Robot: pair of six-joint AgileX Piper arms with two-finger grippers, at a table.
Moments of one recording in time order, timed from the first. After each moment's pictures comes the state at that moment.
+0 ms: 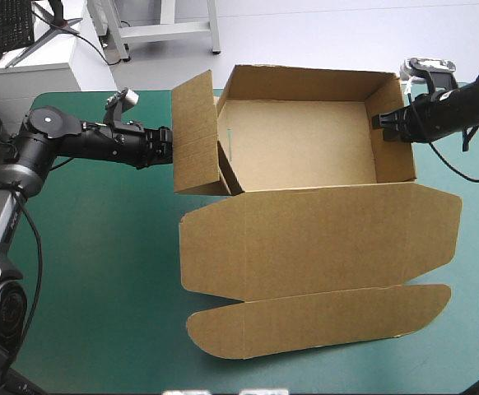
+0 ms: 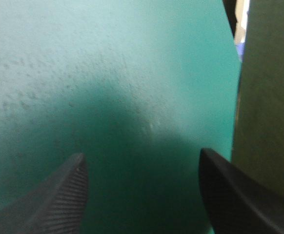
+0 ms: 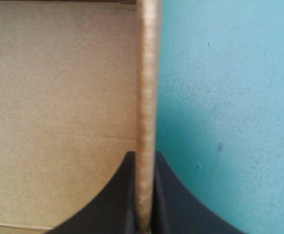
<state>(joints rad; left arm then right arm) -0.04 1.67 -1.51 -1.02 1.15 0.39 -0.08 1.67 -1.80 0.43 1.24 -0.27</state>
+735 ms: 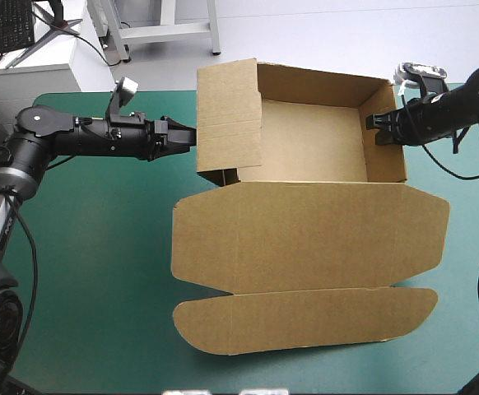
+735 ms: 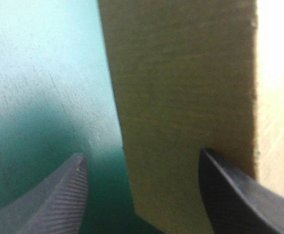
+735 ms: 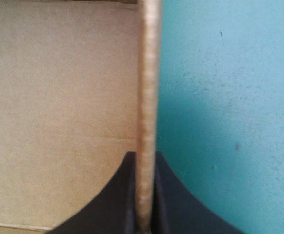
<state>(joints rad) -0.04 1.63 -1.51 -1.22 1.22 0.48 -0.07 1.72 -1.80 0.46 1.24 -0.24</state>
